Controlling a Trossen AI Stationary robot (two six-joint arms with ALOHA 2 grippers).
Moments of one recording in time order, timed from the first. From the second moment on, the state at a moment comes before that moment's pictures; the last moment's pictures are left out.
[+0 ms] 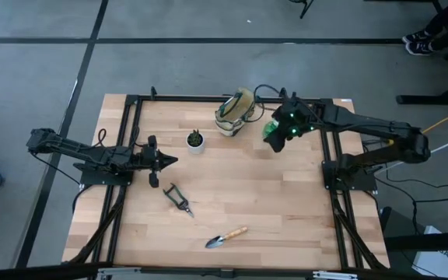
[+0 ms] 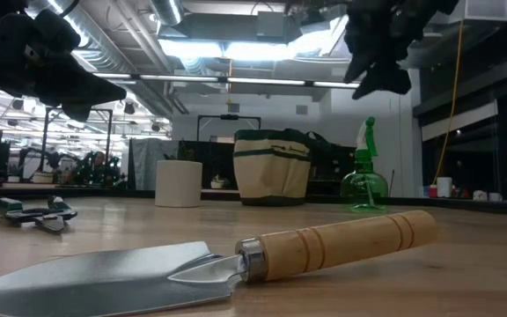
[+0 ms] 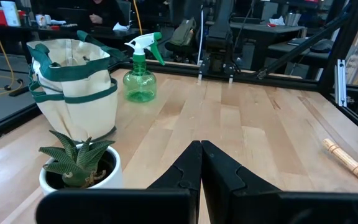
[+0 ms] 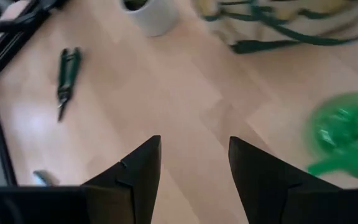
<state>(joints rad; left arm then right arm) -0.19 0.33 0.01 0.21 -0.37 -0.14 -0.32 1.21 1.06 -0.75 -0.16 0.50</state>
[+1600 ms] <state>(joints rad) -0.19 0.33 0.01 0.21 -0.37 -0.14 -0.64 1.38 1.16 -0.92 -0.08 0.36</state>
